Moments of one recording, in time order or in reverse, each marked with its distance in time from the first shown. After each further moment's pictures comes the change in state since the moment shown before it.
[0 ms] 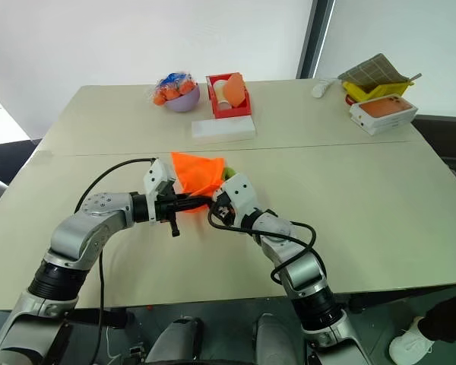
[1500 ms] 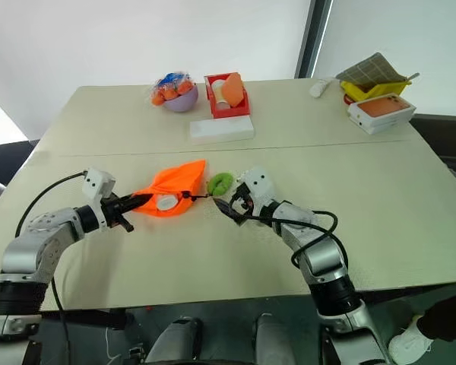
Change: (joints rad) left arm 0.186 0.106 0.266 0.177 -0.020 -0.095 0.072; right arm -0.102 -0.083 -0.119 0.092 0.073 0.057 0.136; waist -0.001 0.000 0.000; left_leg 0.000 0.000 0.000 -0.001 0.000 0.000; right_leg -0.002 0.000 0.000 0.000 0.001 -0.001
